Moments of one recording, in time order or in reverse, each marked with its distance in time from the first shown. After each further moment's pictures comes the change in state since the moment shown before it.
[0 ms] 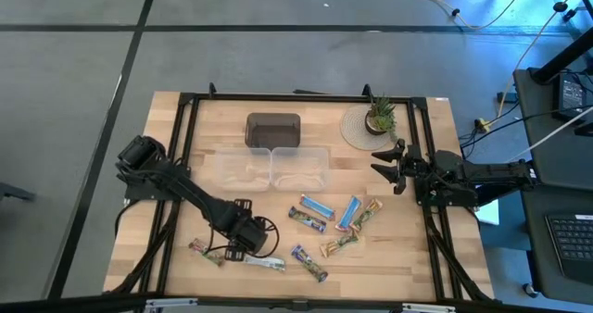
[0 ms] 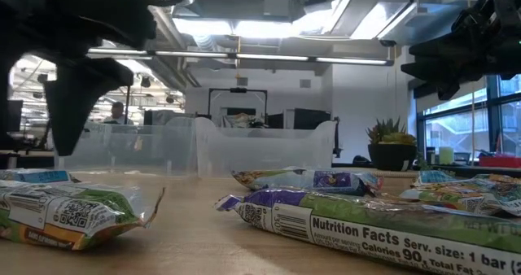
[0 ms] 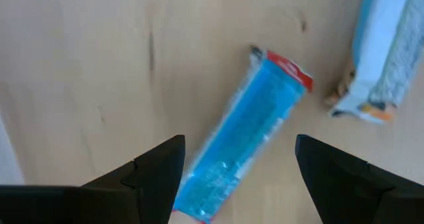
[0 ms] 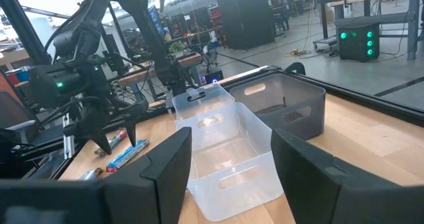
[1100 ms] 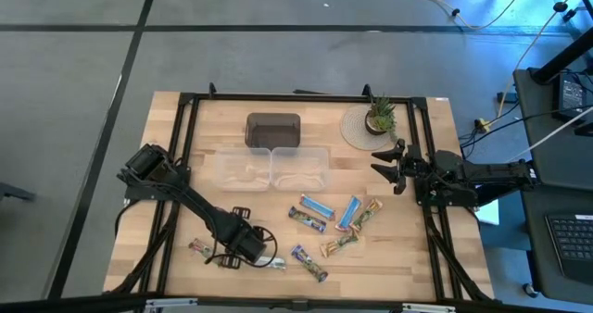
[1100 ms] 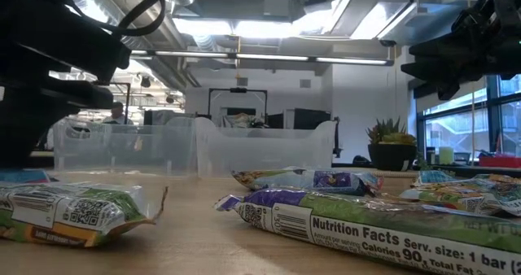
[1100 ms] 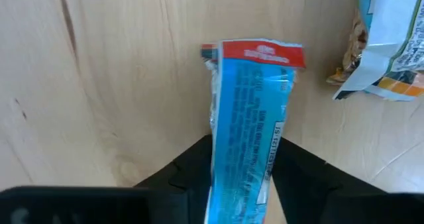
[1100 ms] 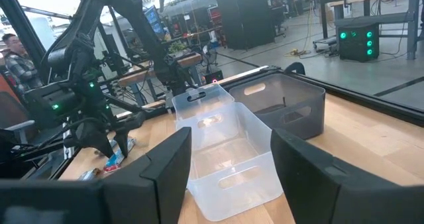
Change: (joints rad) left arm -0.045 0.110 0.000 0.014 0.042 -0.023; right arm 0.000 0.000 0.000 0.000 0.000 0.000
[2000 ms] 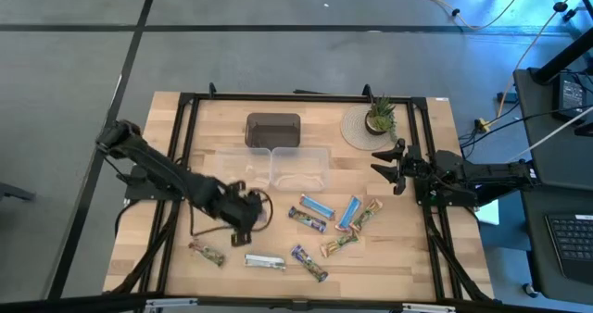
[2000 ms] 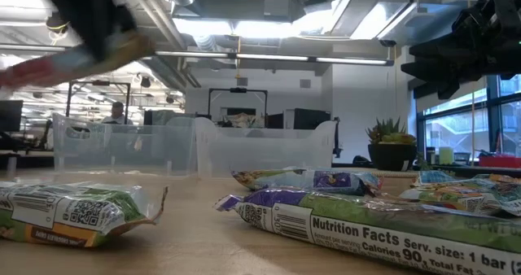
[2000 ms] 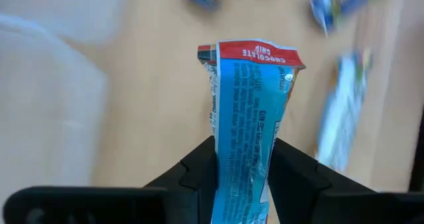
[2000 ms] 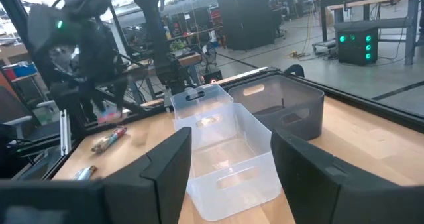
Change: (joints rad) left arm 0.123 -0.391 -0.003 -0.012 -0.205 -0.178; right arm 0.000 0.000 0.000 0.000 0.000 -0.022
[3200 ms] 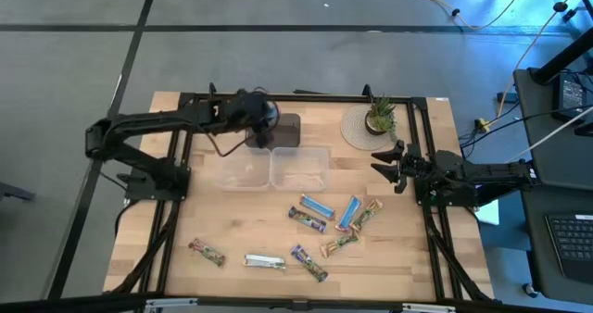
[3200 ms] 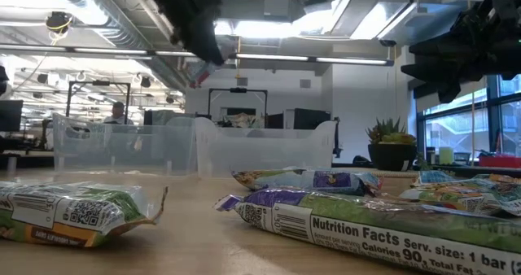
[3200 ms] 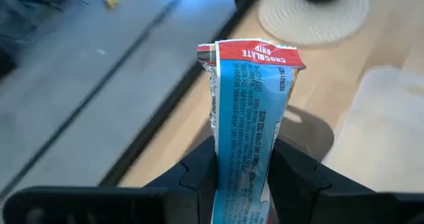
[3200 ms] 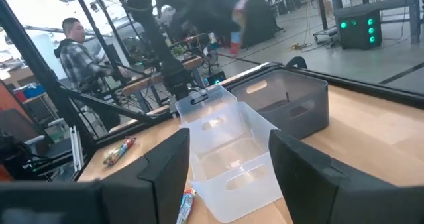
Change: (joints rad) left arm 0.790 -0.138 0.002 0.290 -0.118 0.640; right arm 0.000 0.000 0.000 0.000 0.000 0.129
